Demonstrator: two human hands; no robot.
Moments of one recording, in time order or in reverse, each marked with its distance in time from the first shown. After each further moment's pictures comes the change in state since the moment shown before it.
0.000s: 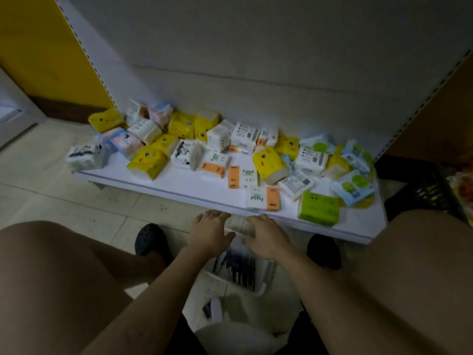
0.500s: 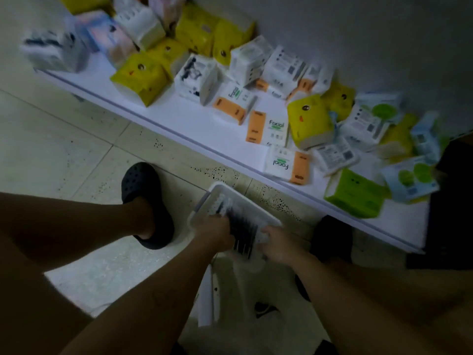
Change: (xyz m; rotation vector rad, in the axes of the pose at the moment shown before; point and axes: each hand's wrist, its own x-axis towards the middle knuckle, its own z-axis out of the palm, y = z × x) left_hand 0.031 -0.034 0.134 -0.091 -0.451 -0.249; right_hand 0.039 0.062 0.081 0.106 -0.445 0.256
